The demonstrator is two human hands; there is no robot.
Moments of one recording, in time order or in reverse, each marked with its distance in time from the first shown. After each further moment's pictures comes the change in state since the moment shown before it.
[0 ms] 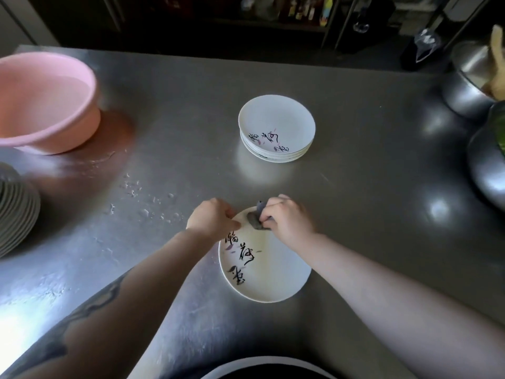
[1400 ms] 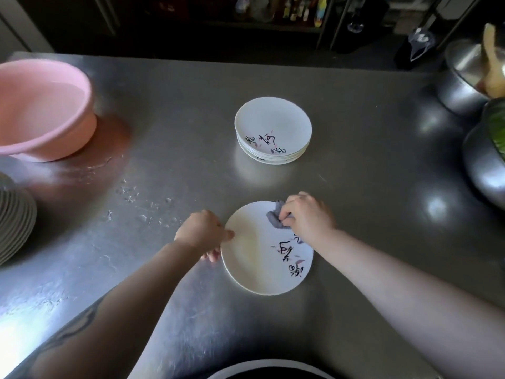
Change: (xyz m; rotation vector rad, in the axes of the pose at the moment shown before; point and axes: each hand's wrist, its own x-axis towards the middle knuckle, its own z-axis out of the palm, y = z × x) left_hand -0.006 -0.017 -0.003 -0.071 -0.238 -0.153; right_hand -0.001 0.027 -0.019 -0.108 -0.034 0.116
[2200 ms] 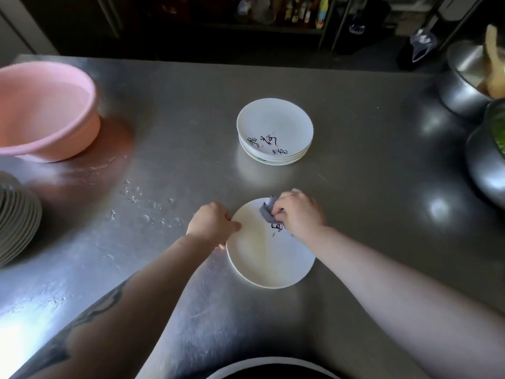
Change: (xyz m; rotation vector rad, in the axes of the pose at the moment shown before) left_hand 0.007 0.014 0.005 -0.094 0.186 0.078; right_hand 0.014 -0.010 0.009 0.033 0.025 0.003
